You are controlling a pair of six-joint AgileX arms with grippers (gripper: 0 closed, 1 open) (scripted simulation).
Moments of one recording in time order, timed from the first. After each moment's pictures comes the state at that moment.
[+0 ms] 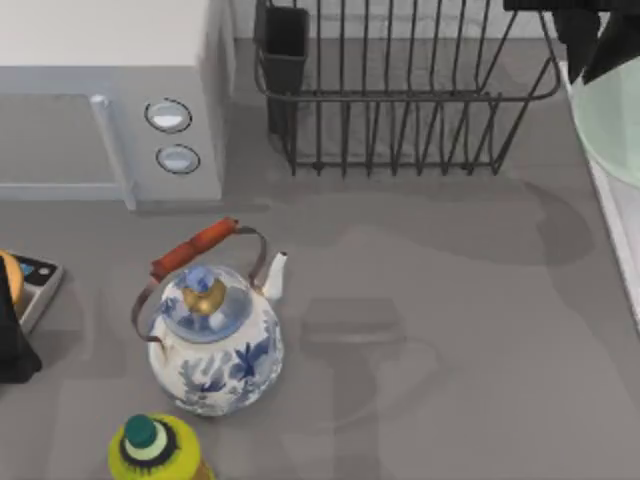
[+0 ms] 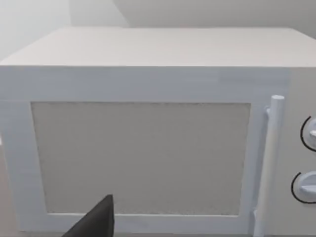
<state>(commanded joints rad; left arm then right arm) 0.00 0.00 0.00 0.00 0.00 0.00 0.21 2.47 2.80 -1.80 0.01 0.24</state>
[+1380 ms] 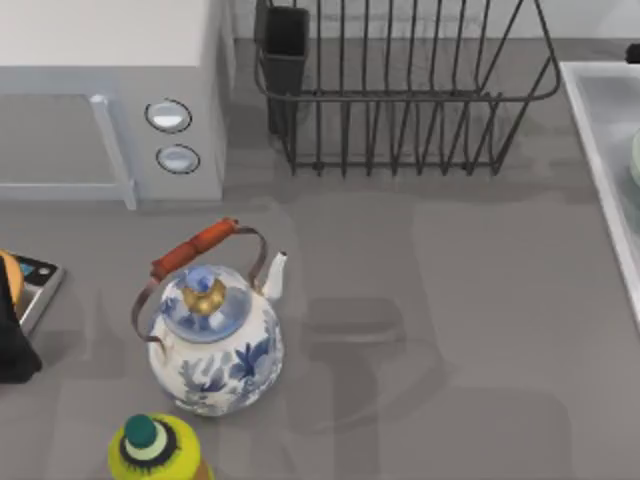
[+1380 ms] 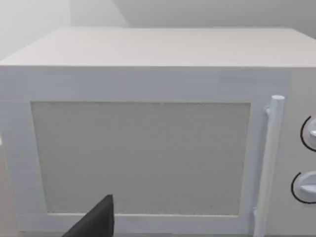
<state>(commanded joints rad) 0.00 0.00 0.00 0.00 0.00 0.00 -0.08 2.71 2.90 -1.76 0.01 -0.06</state>
